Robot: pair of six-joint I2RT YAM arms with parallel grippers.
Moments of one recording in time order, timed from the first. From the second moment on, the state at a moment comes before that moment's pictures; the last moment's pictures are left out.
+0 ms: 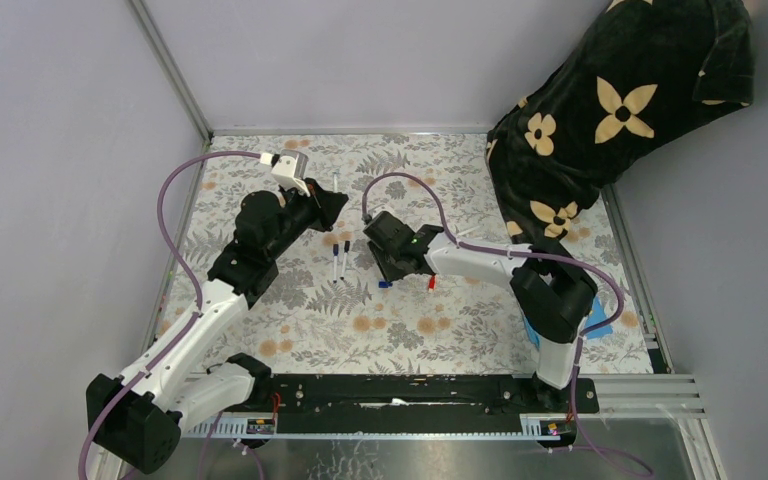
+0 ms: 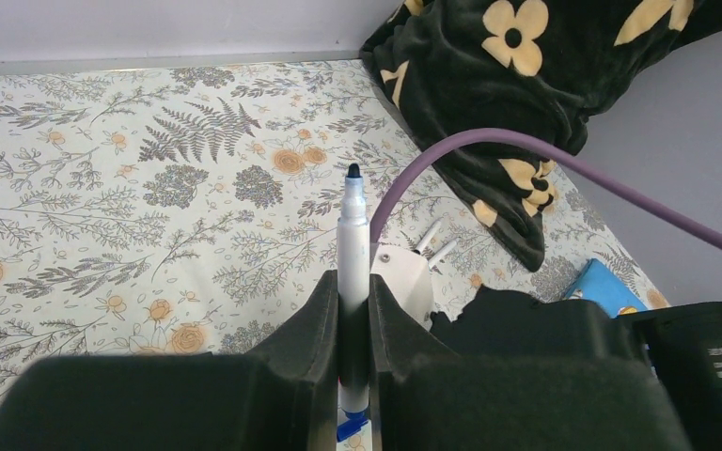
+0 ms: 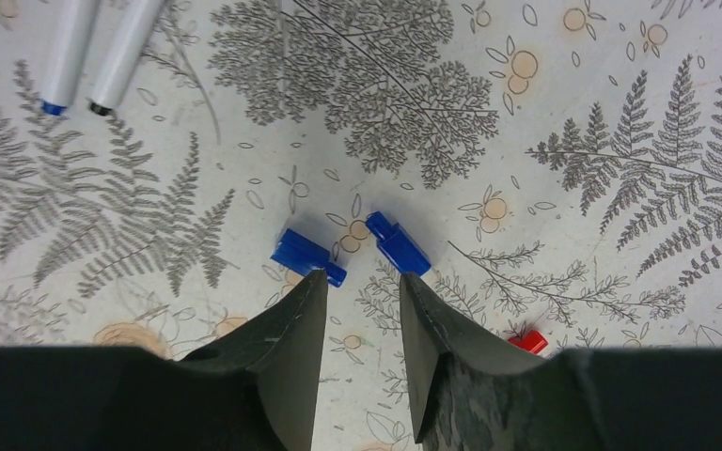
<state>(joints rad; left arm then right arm) -0.43 1.00 0.82 0.07 0.13 -0.36 0.92 1.87 1.27 -0.46 0.21 0.34</state>
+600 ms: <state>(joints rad) -0.43 0.99 0.82 0.07 0.13 -0.36 0.92 1.95 1.37 -0.50 -0.02 0.00</state>
